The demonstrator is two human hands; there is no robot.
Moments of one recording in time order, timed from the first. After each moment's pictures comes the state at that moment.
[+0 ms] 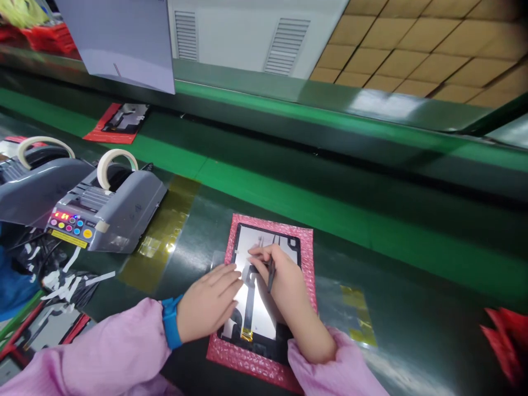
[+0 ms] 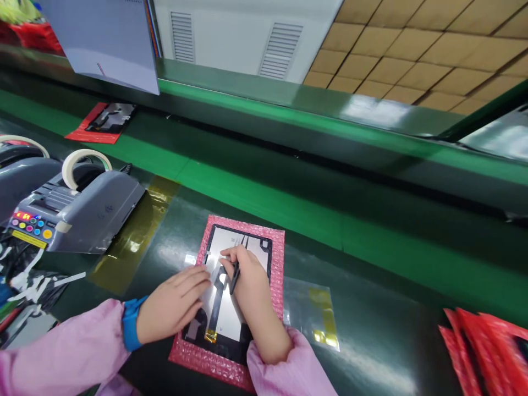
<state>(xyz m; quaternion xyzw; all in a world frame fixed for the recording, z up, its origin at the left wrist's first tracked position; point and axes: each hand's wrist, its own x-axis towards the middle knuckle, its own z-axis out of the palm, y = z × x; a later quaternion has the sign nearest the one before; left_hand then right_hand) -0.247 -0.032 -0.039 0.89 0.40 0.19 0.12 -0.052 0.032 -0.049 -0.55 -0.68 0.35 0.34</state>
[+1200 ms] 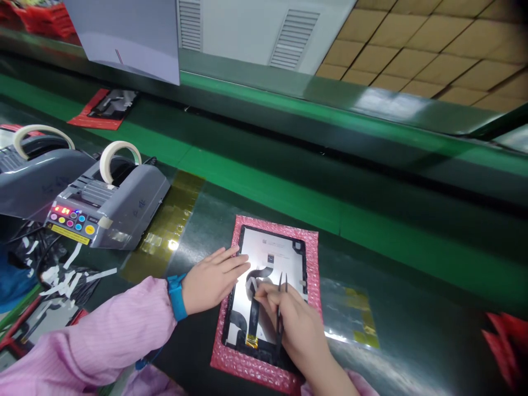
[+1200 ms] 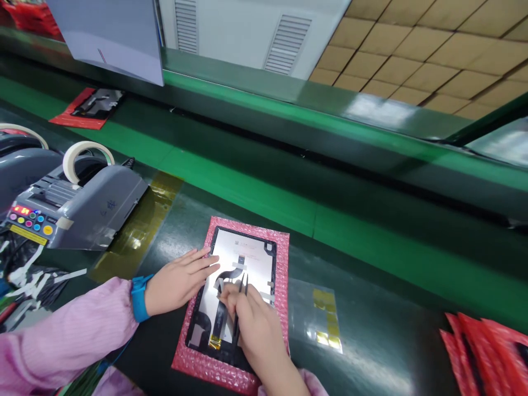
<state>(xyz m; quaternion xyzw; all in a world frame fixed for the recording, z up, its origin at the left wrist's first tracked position) -0.261 0.002 -0.044 0.89 0.39 0.13 0.18 -0.035 -0.022 -0.044 -0.41 -0.85 0.11 0.32</state>
